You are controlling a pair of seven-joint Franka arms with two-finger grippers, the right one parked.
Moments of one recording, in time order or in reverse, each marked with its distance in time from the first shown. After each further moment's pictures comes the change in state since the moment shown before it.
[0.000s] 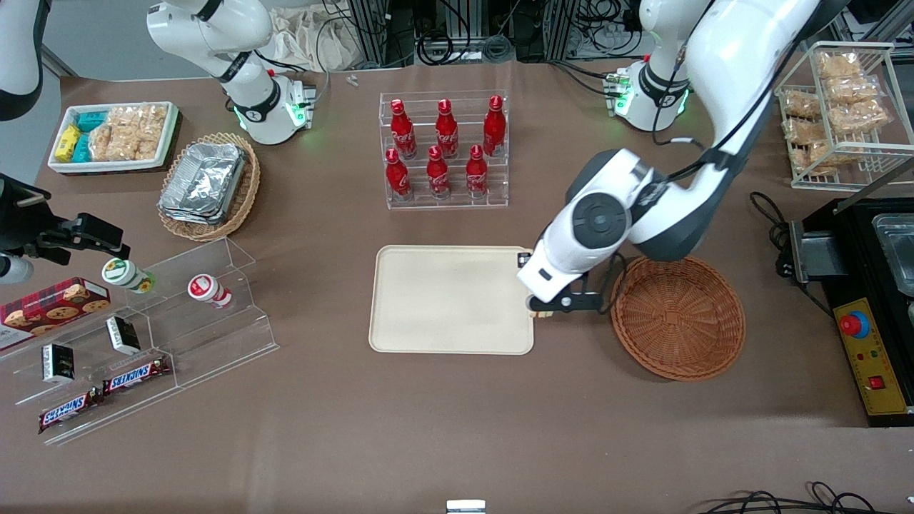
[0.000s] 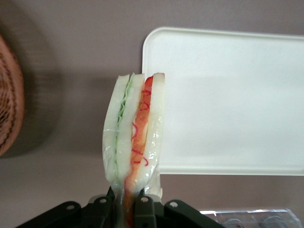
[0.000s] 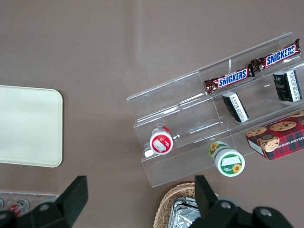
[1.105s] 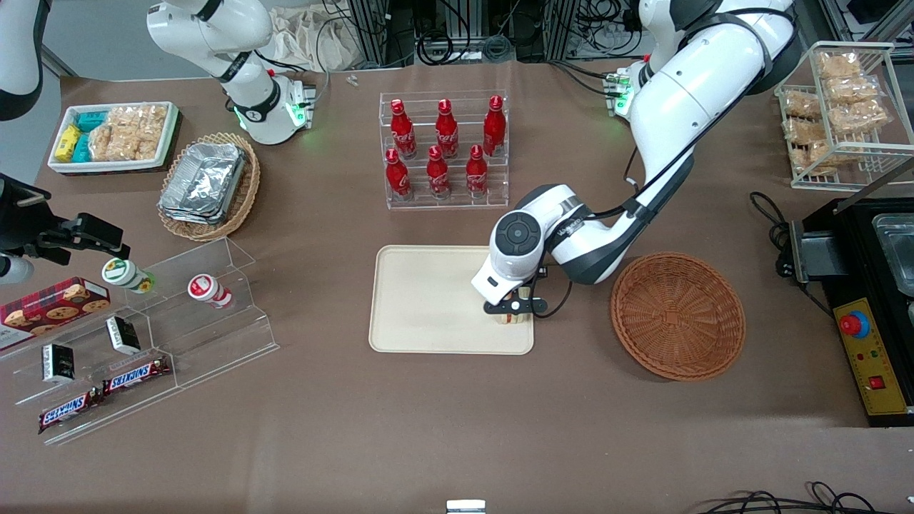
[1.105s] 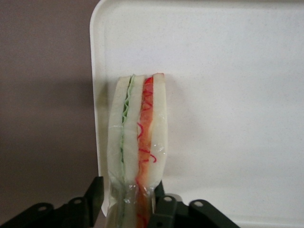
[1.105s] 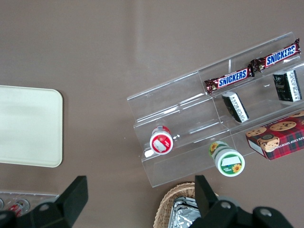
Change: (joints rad) arm -0.112 0.205 0.007 0.004 0.247 0.153 -0.209
